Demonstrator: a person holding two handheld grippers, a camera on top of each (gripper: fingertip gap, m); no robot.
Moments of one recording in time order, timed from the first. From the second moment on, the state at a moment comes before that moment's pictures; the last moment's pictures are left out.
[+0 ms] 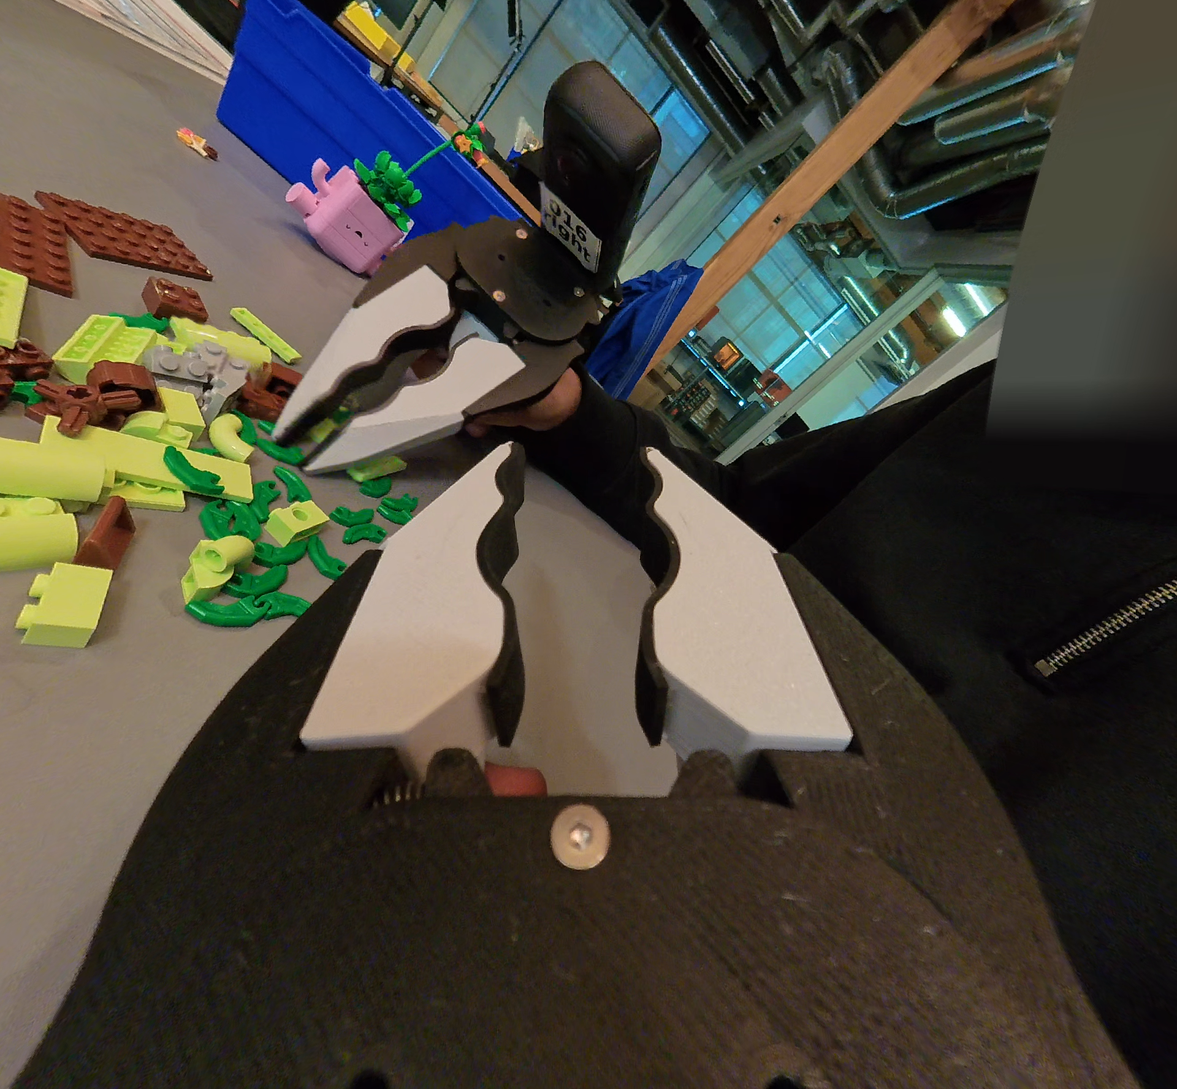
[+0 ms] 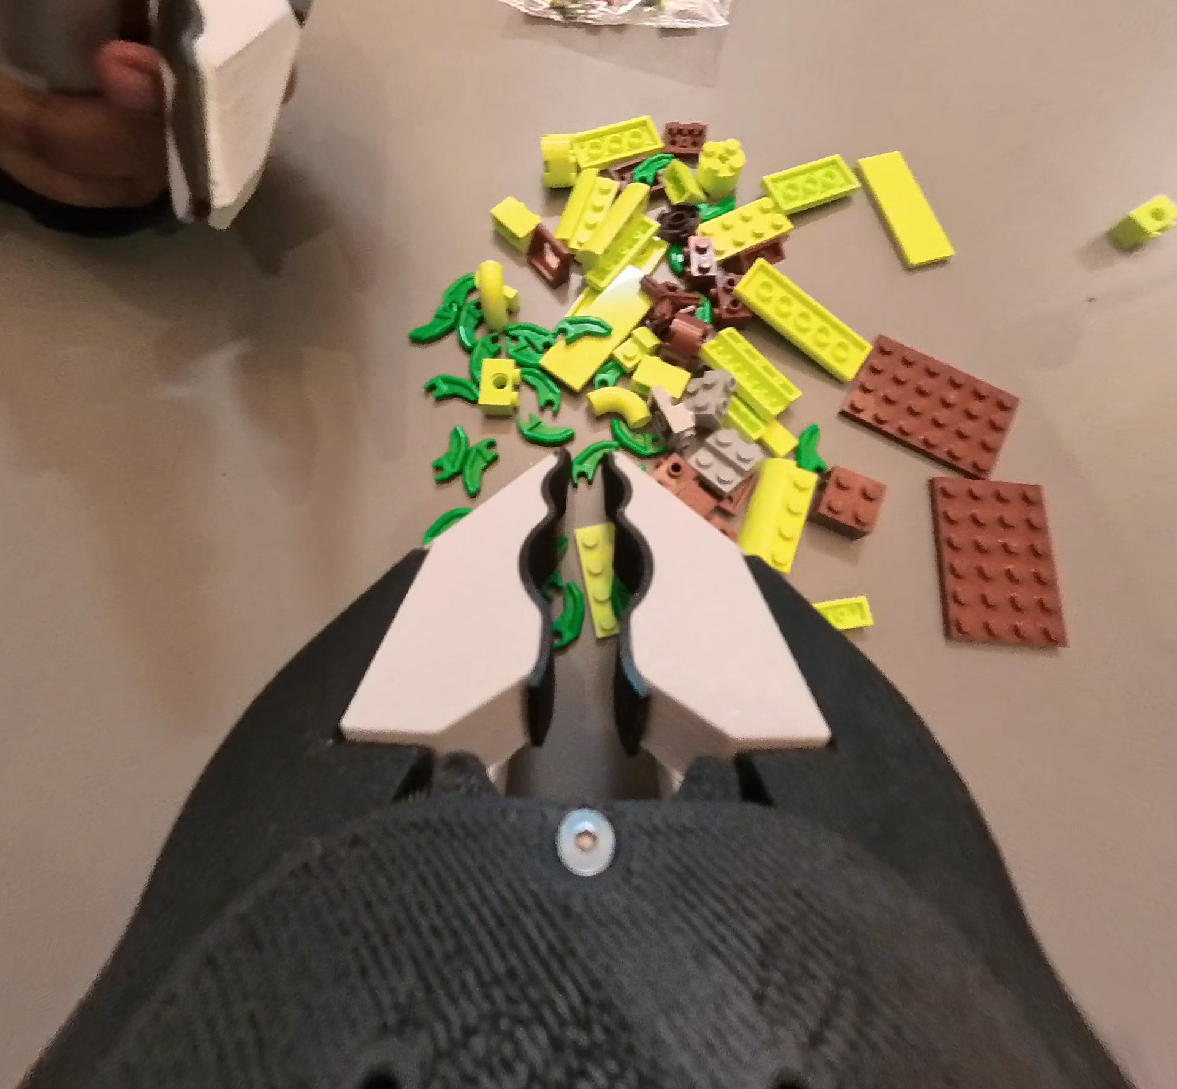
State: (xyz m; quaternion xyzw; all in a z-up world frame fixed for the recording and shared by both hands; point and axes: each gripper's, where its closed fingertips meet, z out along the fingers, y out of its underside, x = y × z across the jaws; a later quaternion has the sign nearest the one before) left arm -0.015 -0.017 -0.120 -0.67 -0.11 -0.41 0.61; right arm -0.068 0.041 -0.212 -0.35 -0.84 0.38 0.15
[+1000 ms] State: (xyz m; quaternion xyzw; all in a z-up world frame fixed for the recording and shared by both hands) left arm -0.015 -0.018 -0.120 -0.67 -0.11 -0.42 0.61; right arm -0.063 0.057 -0.208 -0.35 -0.84 0.40 0.13
